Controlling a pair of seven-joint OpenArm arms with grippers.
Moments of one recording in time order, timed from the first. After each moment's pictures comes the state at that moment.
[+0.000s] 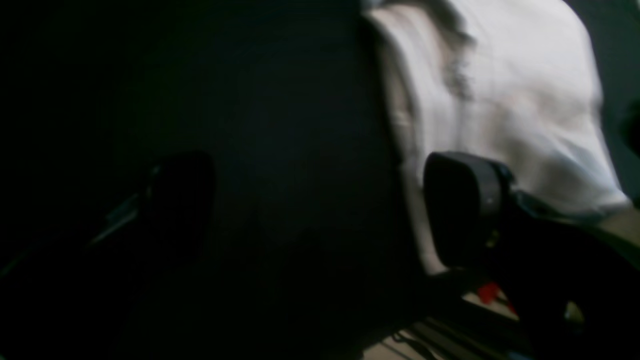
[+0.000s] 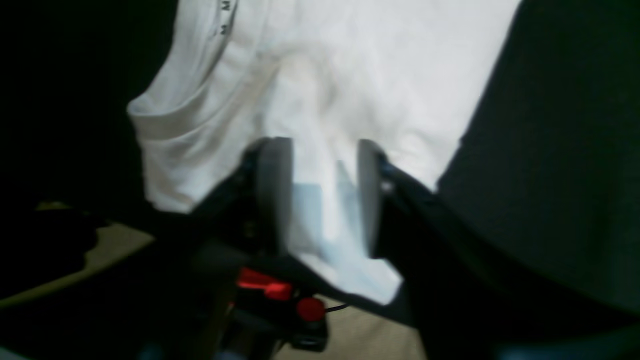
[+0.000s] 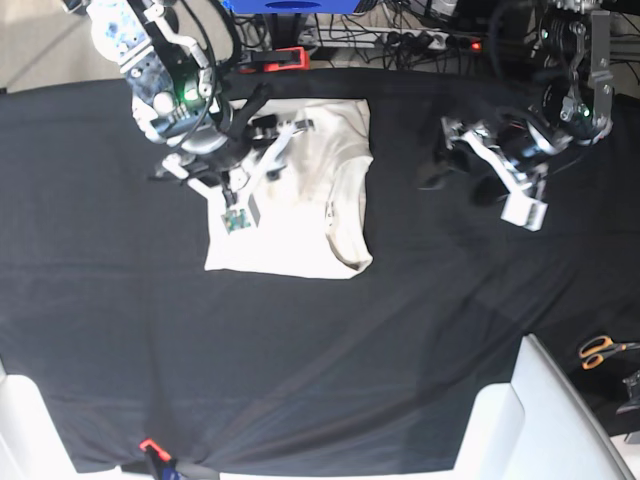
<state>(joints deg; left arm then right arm) 19.3 -21.9 -10.2 90.7 -41.0 -33.4 37.4 -13.2 9.2 -29.4 108.6 8.6 -14.3 -56.3</state>
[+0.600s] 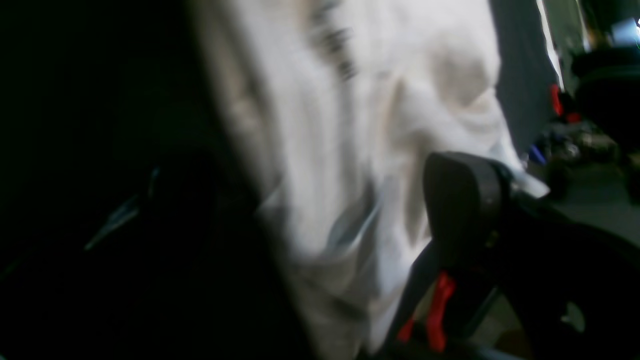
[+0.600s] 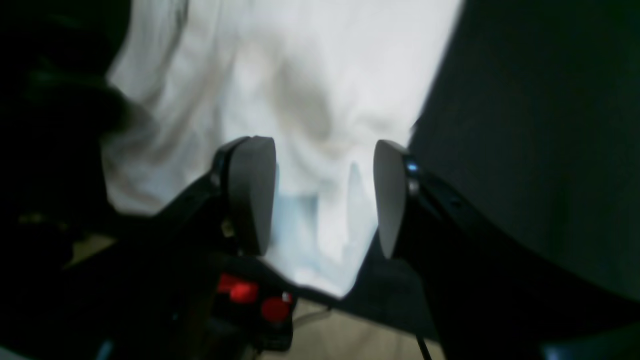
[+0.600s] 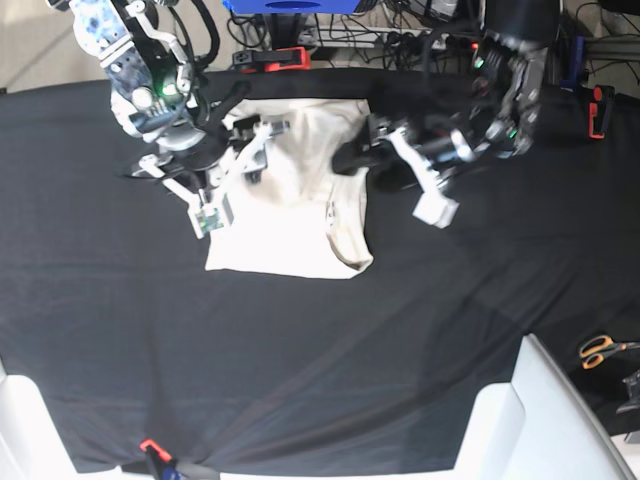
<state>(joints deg) 6.2 -13.4 2.3 65.7 -42.0 -41.4 36.0 -15.3 12.5 -26.3 110.5 9.1 -14.3 -51.1</state>
